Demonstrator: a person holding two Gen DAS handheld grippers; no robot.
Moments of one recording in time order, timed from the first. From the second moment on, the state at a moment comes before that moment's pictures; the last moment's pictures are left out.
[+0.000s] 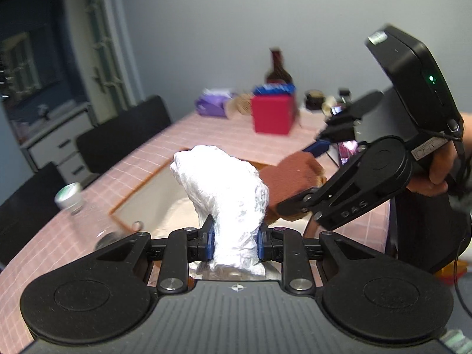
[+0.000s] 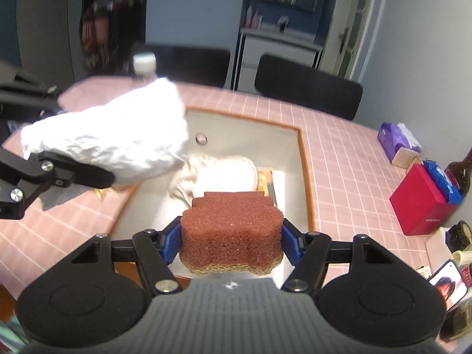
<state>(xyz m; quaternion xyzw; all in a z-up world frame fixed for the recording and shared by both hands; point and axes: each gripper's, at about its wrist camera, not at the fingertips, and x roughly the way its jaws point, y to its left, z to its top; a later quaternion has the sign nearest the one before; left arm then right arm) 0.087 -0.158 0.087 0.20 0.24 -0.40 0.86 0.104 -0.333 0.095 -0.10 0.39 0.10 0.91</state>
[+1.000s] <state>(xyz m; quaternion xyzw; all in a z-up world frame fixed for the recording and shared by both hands) 0.179 -0.250 -0.002 0.39 0.42 -0.42 0.70 0.195 -0.331 0.028 -0.24 0.54 0.19 0.78</state>
